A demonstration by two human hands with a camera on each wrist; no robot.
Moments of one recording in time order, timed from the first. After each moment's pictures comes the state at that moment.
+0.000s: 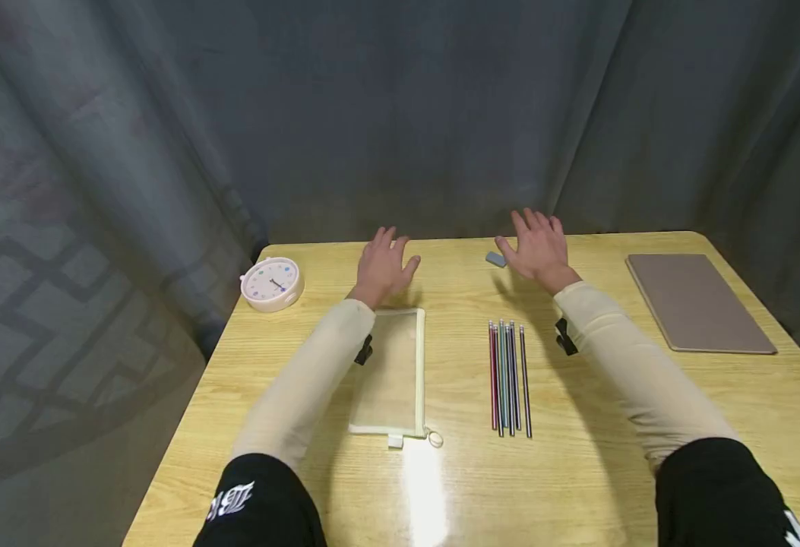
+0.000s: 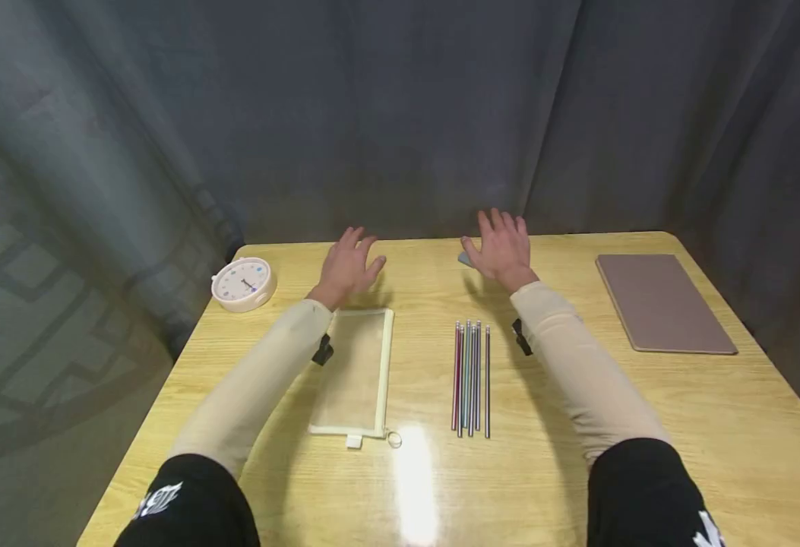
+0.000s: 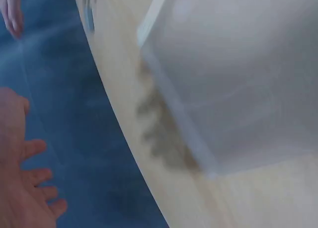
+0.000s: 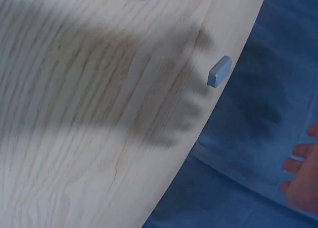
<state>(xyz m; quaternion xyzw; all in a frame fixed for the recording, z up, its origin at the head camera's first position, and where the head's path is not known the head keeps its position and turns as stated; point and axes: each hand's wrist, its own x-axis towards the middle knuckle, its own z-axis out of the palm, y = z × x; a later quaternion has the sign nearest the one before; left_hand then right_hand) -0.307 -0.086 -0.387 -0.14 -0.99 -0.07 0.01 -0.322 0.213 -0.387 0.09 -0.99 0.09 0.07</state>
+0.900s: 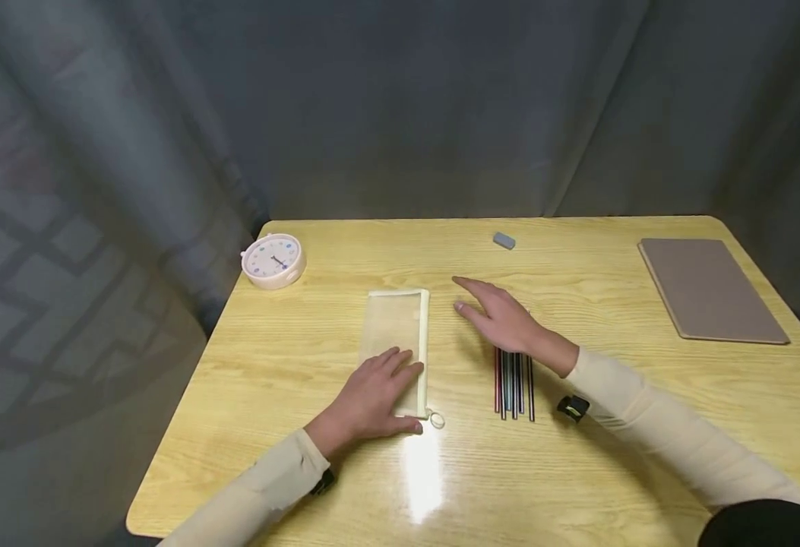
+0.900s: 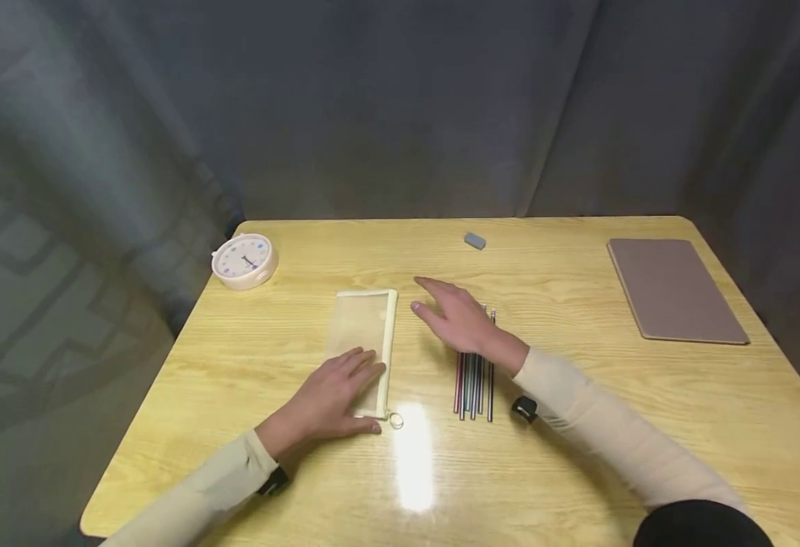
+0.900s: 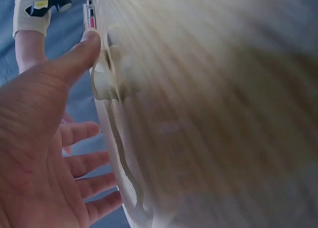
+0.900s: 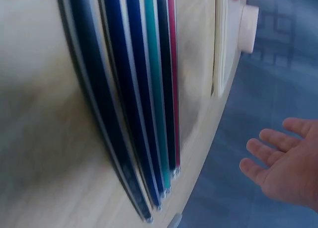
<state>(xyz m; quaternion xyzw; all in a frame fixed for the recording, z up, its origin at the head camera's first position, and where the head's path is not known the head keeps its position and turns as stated) -0.095 -0.123 -0.435 -0.34 -0.93 -0.08 -0.05 -0.190 0.145 -0.404 0.27 -0.90 0.33 -0.02</state>
